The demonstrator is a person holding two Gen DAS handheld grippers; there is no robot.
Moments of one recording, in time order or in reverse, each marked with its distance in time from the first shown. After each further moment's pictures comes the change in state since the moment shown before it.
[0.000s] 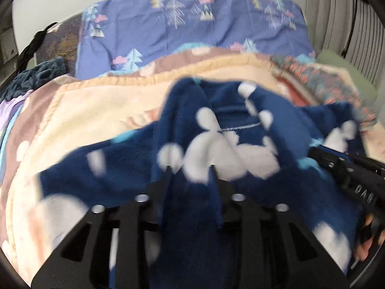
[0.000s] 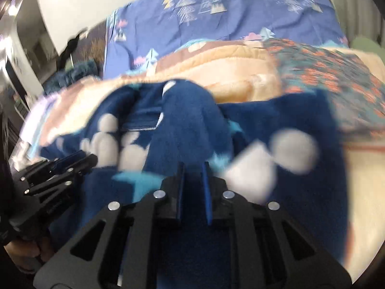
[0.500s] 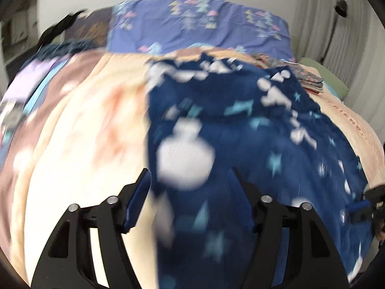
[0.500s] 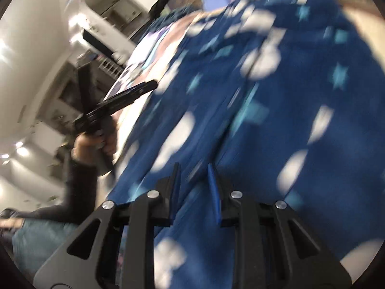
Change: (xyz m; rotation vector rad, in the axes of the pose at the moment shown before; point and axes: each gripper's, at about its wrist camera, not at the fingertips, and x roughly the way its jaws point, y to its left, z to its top) left arm -0.183 0.069 -0.205 -0.088 -0.022 -0.067; right arm -0.201 0.035 -0.244 -0.102 0.338 0.601
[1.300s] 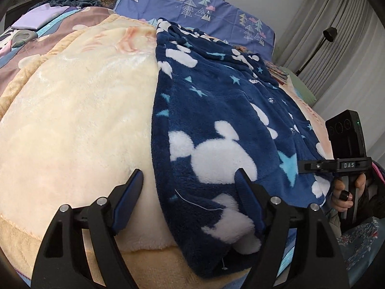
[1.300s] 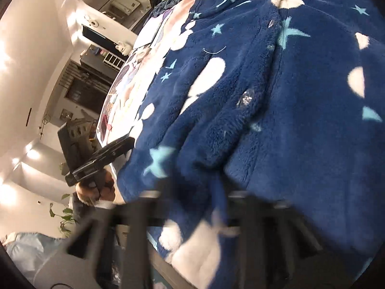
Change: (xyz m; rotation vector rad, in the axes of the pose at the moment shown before) left arm -0.074 0.018 -0.143 -0.172 0.040 -0.245; right arm 0.038 0.023 -0.034 0.079 0.057 0.067
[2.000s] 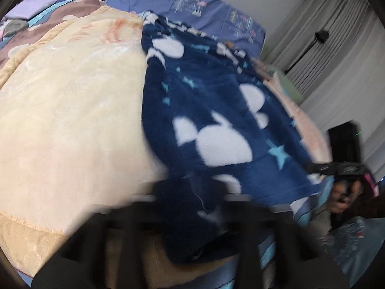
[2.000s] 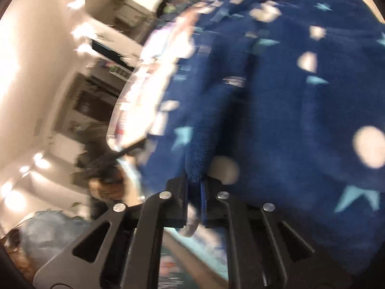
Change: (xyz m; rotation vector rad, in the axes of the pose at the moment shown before) left arm 0.003 -0.016 -0.007 -0.019 0.054 -0.083; right arm -0.046 0.006 -0.030 -0.005 -0.078 0.077
